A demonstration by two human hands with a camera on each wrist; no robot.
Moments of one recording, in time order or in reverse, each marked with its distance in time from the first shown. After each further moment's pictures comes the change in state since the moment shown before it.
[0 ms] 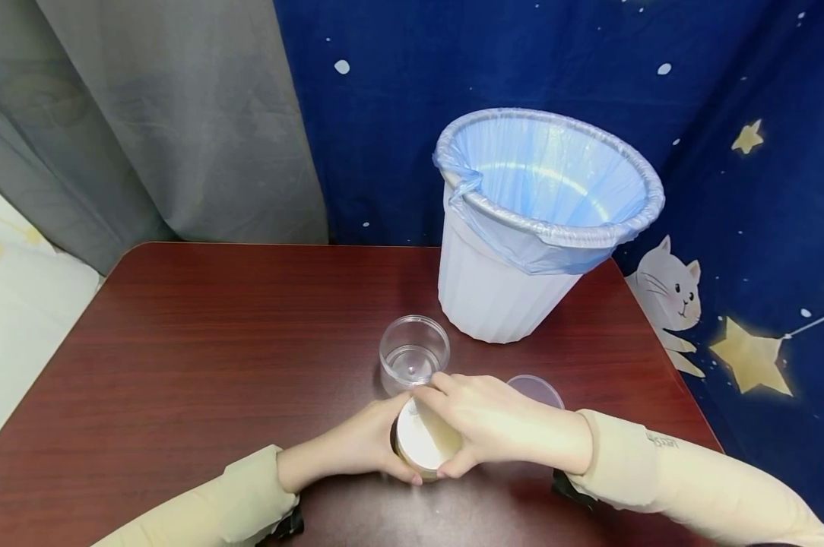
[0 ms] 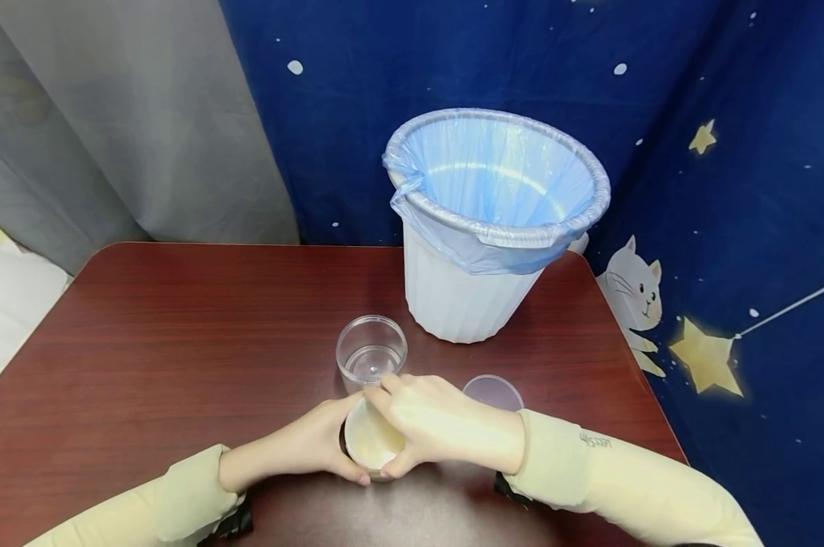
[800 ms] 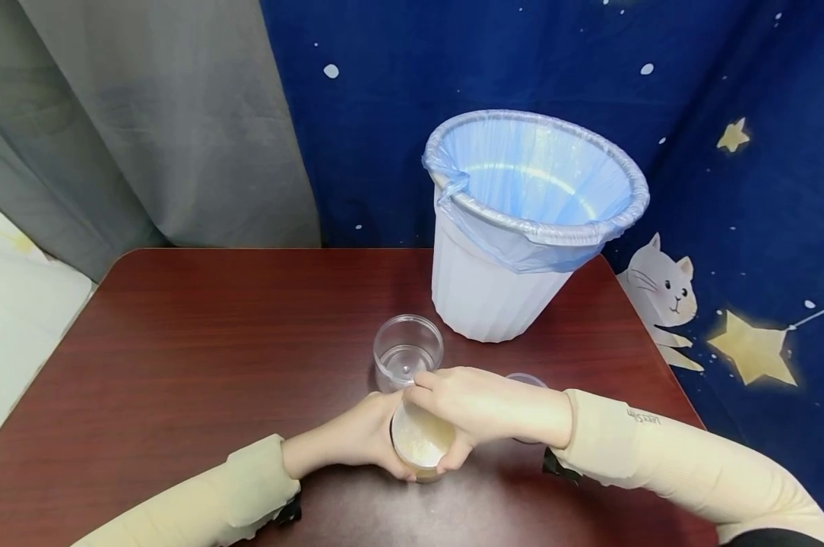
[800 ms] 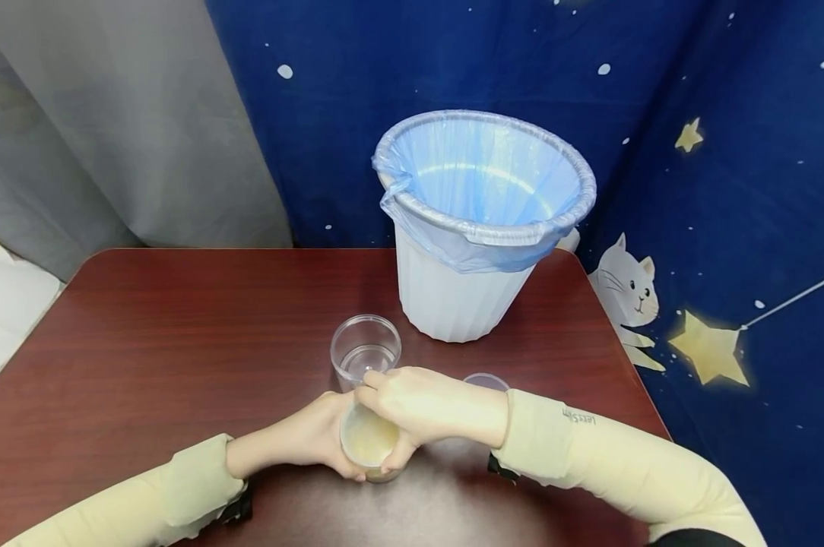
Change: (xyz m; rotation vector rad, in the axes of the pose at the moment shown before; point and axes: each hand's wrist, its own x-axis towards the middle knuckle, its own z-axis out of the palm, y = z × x) left_hand 0.012 -0.008 -0.003 0.051 -0.043 0.100; right_hand 0.012 0.015 0.002 -0.002 -0.002 -0.183
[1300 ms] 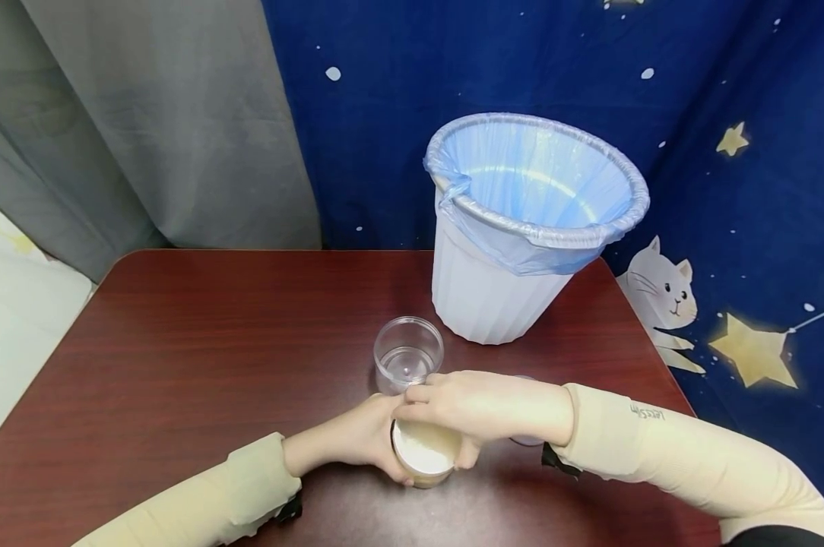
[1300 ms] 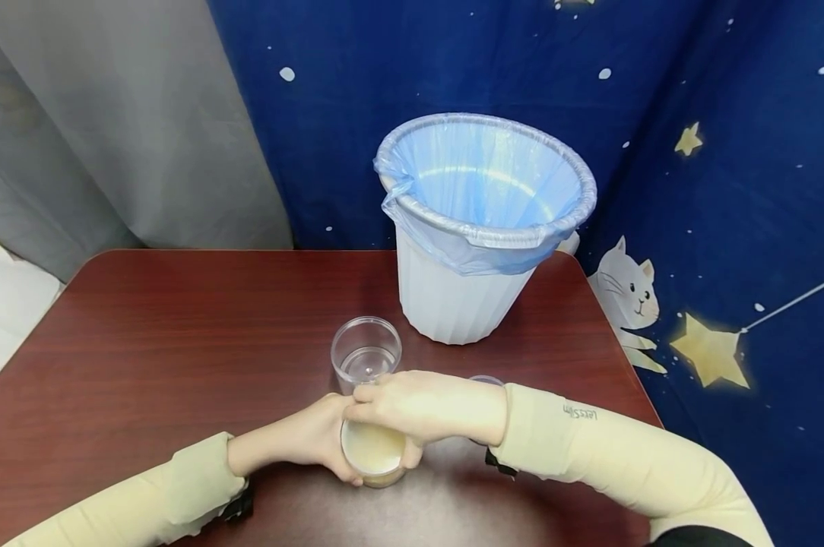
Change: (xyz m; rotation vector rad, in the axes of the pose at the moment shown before) left_hand 0.003 -0.002 -0.004 0.007 -0.054 0.056; right_hand 0.005 -0.002 -0.016 -0.017 -0.200 -0.093
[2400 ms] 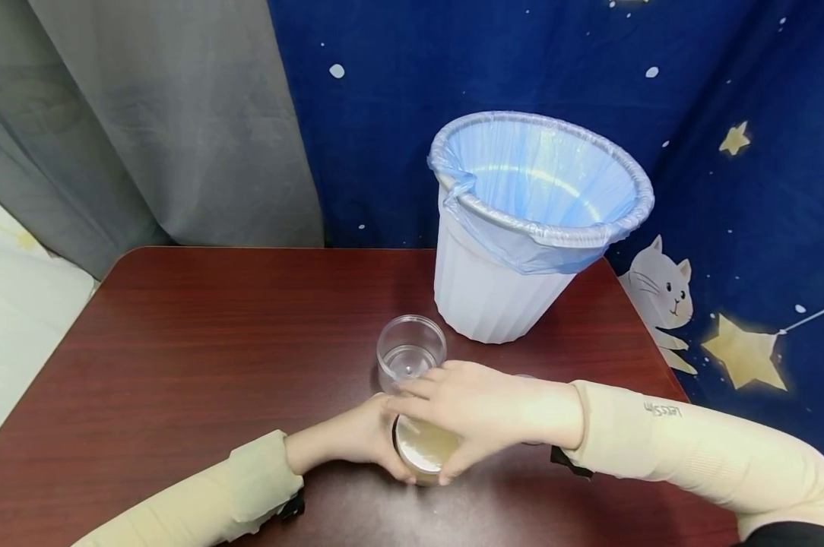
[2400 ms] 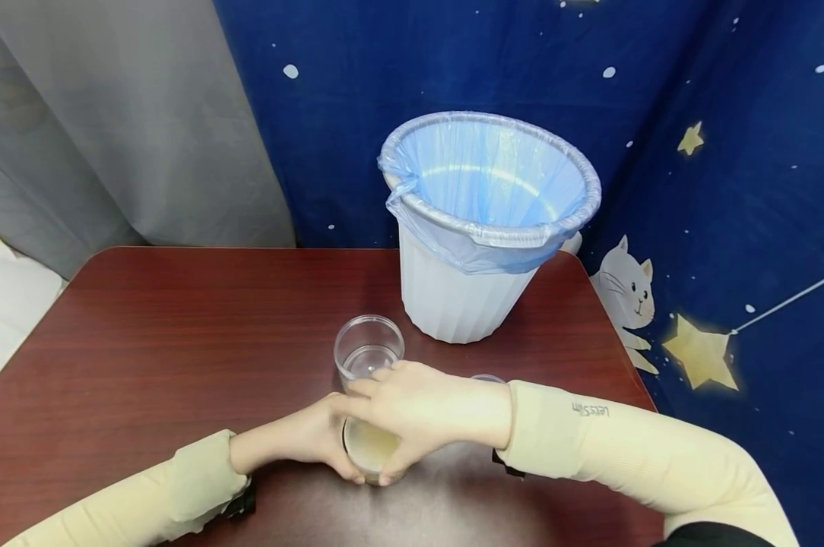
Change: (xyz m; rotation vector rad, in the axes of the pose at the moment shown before) left_hand -0.002 0.000 0.000 -0.038 -0.017 0.007; right_hand 0.000 -0.011 -0.015 -0.087 0.020 0.058
